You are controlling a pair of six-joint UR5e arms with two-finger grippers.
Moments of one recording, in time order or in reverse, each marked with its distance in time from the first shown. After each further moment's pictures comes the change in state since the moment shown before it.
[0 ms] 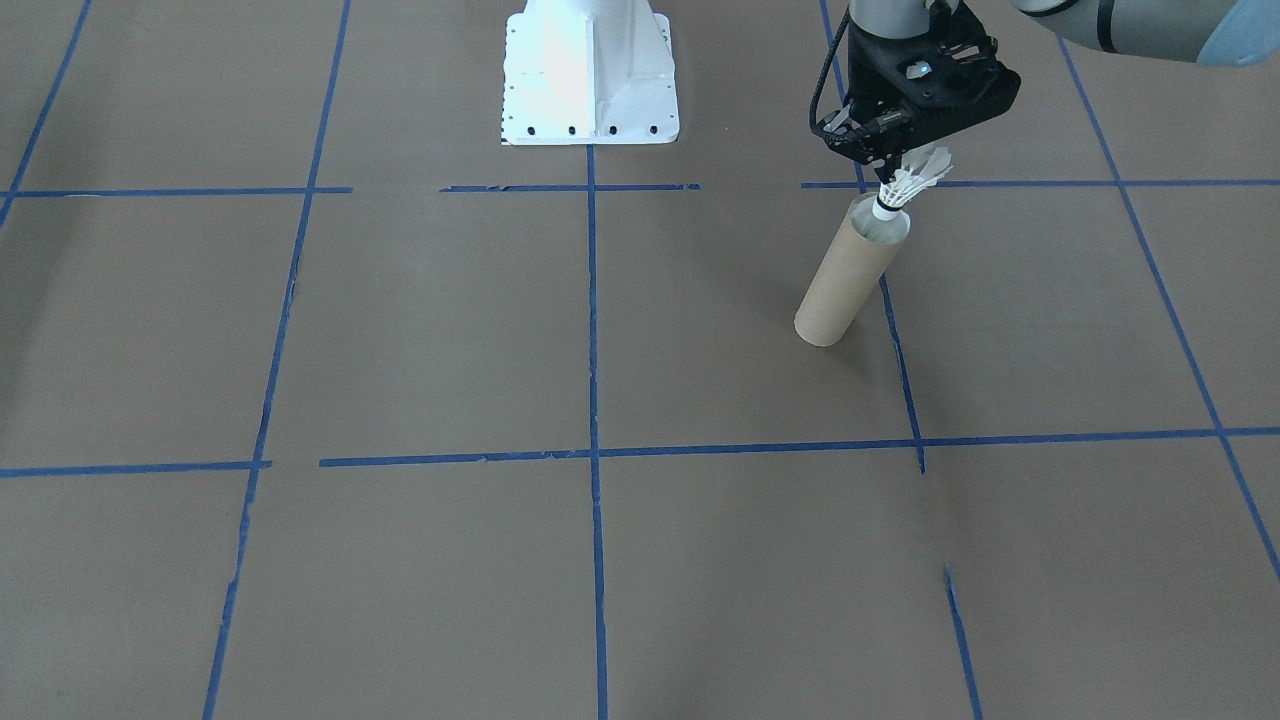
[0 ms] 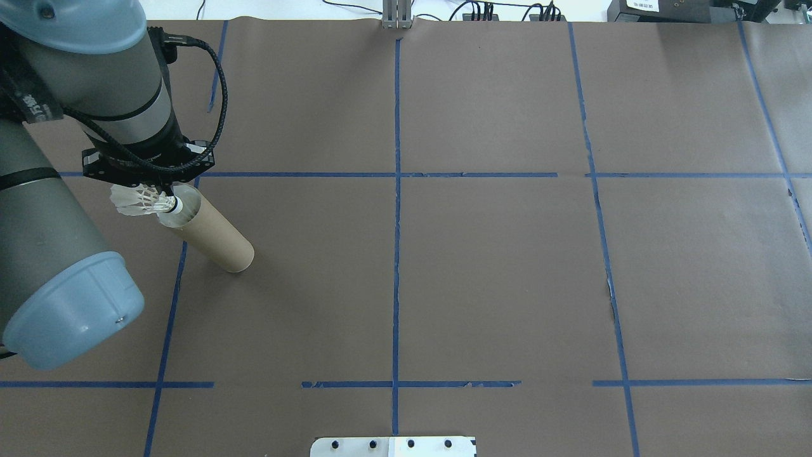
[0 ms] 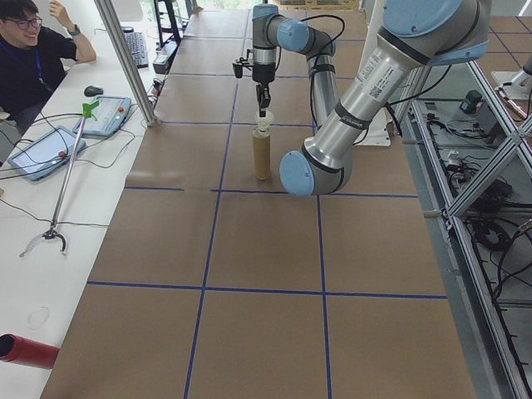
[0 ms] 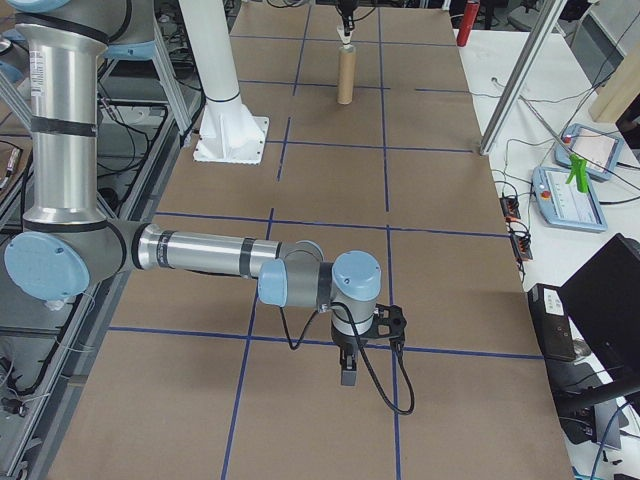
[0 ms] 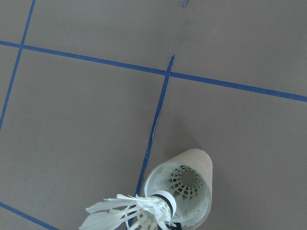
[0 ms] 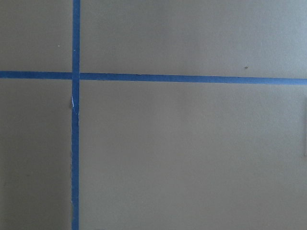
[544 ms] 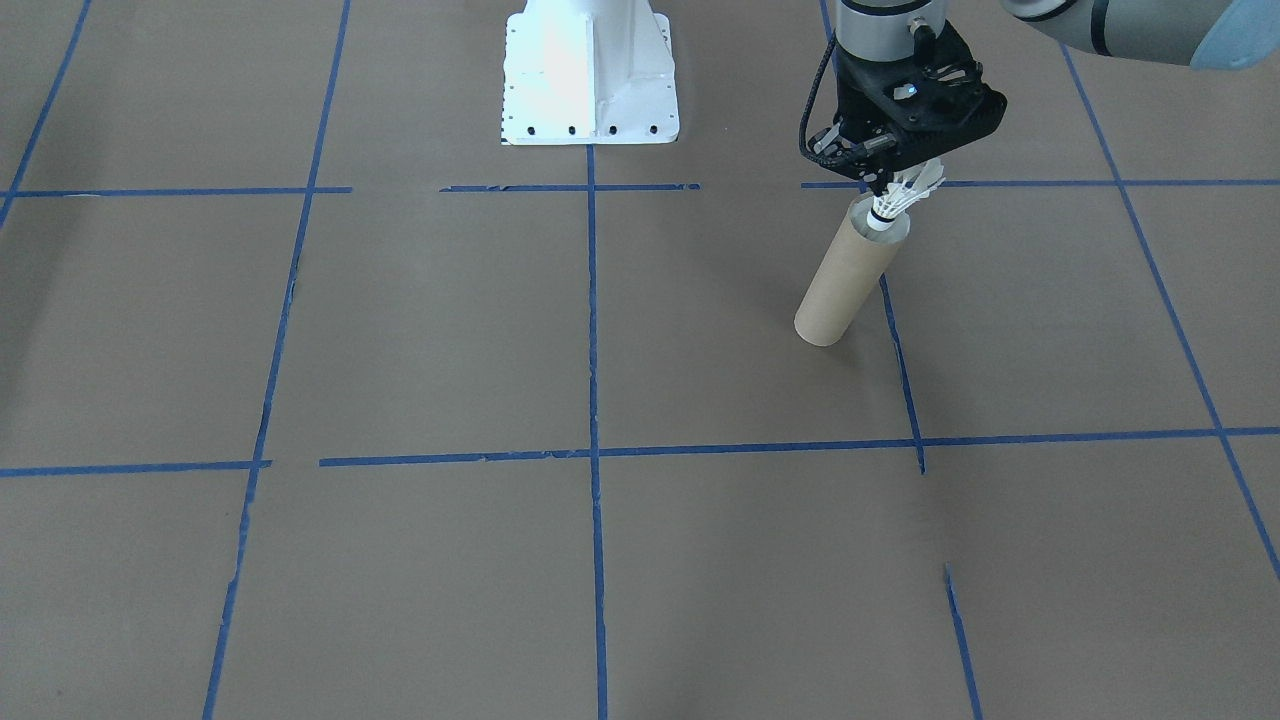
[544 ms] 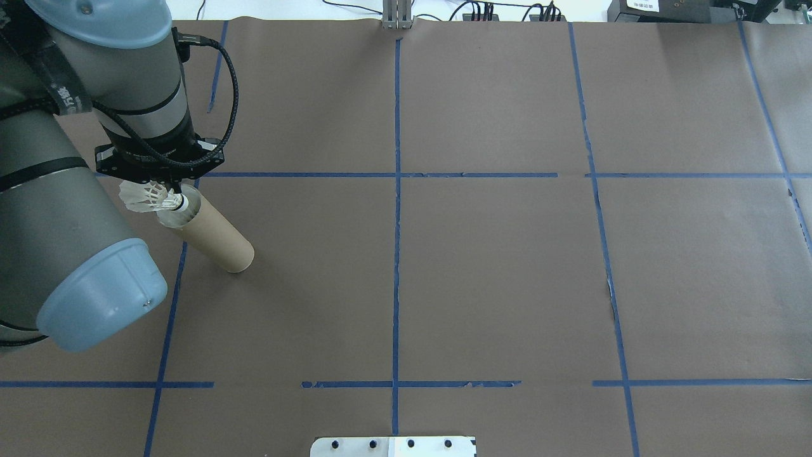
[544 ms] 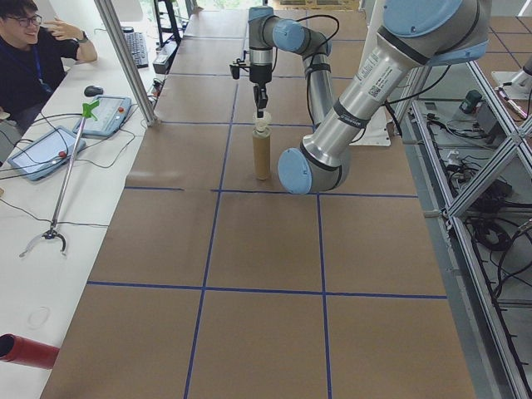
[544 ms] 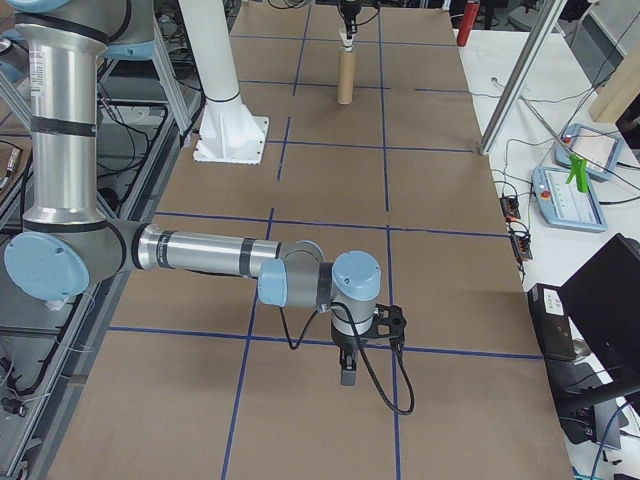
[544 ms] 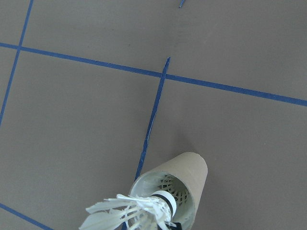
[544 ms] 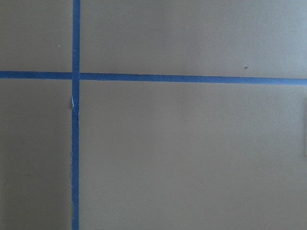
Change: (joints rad) left arm 0.000 -0.010 0.035 -0.001 -0.002 0.001; right arm 0.000 0.000 0.000 0.000 0.000 0.000
